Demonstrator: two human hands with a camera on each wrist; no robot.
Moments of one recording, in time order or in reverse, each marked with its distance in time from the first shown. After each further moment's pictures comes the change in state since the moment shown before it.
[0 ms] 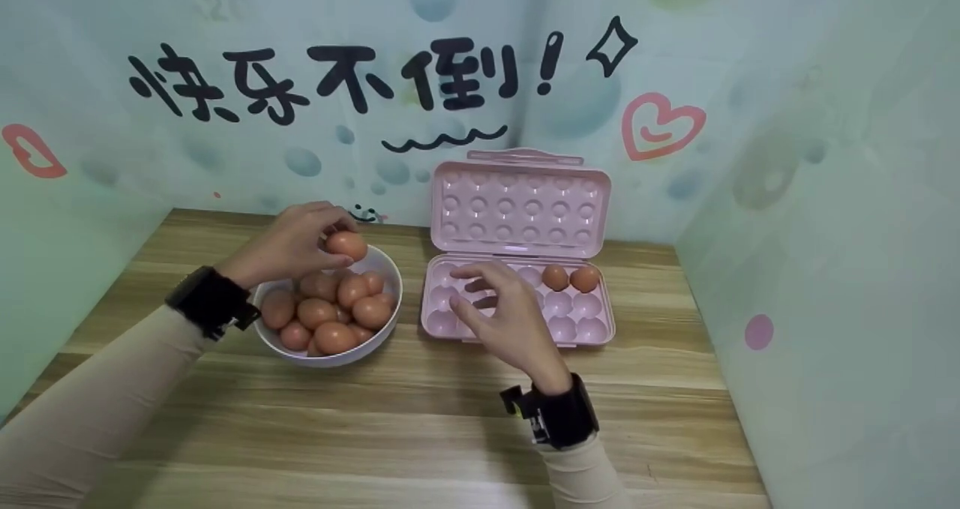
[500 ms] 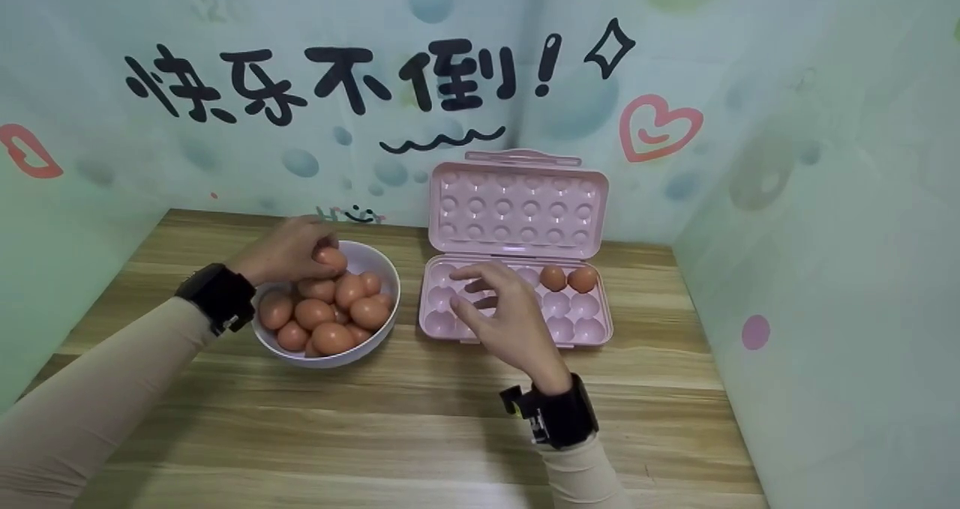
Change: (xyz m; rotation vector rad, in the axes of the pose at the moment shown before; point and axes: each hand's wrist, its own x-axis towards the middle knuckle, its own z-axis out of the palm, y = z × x) left_hand -0.001 -0.032 0.010 0.055 -0.076 -0.148; right_hand 0.002 -0.001 -0.003 -0.014 -0.005 0.002
